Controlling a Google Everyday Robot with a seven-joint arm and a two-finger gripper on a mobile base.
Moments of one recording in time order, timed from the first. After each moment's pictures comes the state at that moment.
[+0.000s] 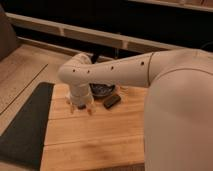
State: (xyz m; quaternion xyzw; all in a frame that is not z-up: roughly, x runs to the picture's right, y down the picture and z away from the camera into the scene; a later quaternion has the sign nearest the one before) arm -0.108 0.103 0.703 -0.26 0.23 0.64 0.68
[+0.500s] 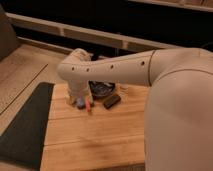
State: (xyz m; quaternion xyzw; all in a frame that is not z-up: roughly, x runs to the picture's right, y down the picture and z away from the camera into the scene) arm -0.133 0.034 0.723 -0.23 0.11 0.62 0.75
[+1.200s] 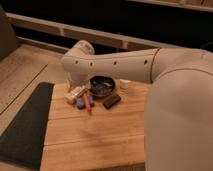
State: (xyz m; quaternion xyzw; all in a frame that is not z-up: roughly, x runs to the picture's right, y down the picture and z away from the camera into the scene) arm -0.134 -0.005 0.735 -0.21 0.06 0.60 0.77
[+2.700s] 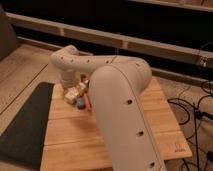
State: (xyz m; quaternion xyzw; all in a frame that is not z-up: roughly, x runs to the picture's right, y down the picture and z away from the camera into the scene) arm -0.195 0.032 0.836 -0.33 0.14 0.48 0.80
